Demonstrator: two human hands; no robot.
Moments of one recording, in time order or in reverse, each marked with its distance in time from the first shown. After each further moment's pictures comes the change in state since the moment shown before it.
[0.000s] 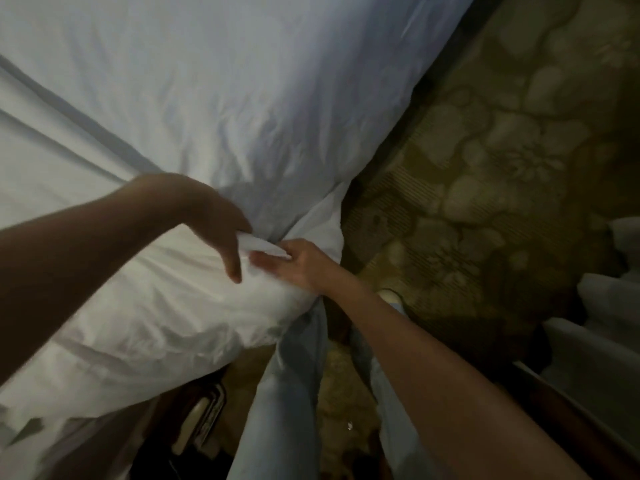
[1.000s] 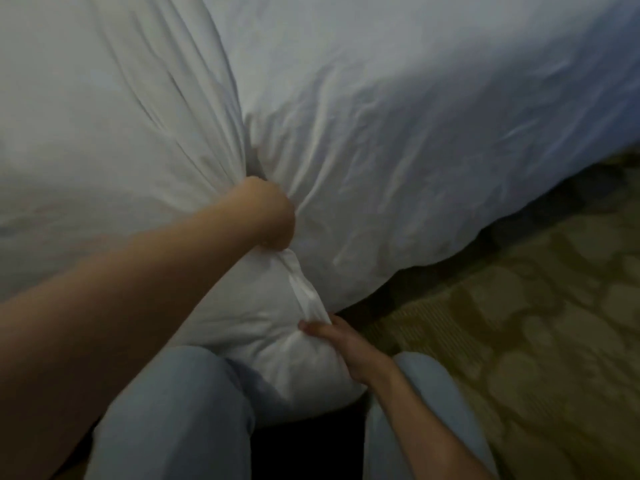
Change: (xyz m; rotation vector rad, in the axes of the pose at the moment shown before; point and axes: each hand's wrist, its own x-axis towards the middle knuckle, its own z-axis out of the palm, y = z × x) left_hand 0.133 0.045 0.062 -0.021 0.821 -0.439; right_hand 0.110 0.192 -0.037 0.123 -0.226 -0.079
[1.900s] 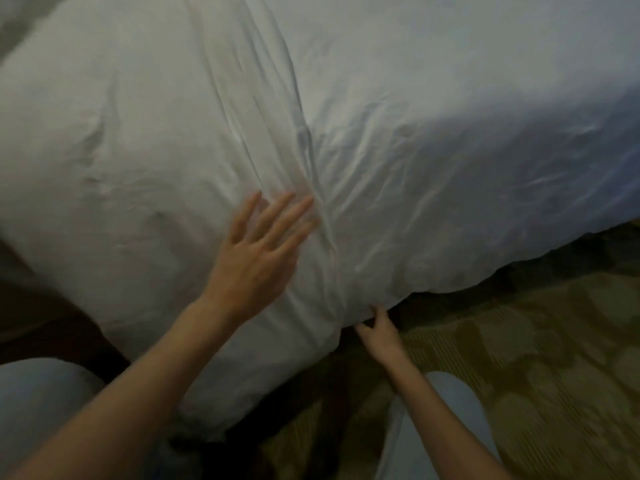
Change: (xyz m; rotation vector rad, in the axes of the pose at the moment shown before) left_hand -0.071 0.031 0.096 -0.234 1.249 -0.271; right_hand -0.008 -0.012 -0.040 -0.674 0.369 -0.051
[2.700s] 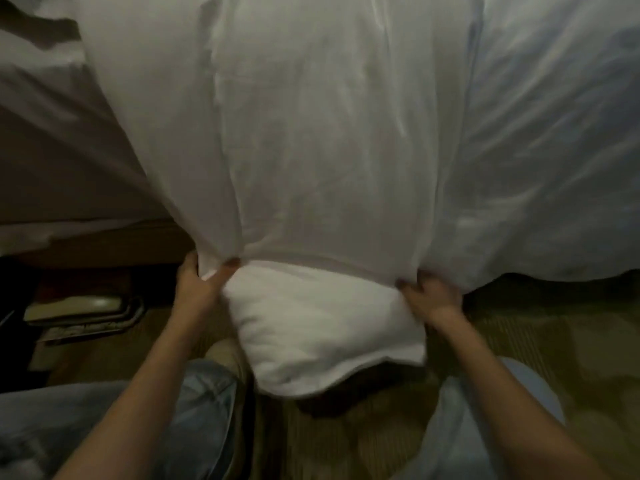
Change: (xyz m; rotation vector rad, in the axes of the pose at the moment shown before) left_hand -0.212 -0.043 -0.003 -0.764 -0.127 -1.837; right_hand 0.040 -0.007 0.043 -0.459 -0.132 0.038
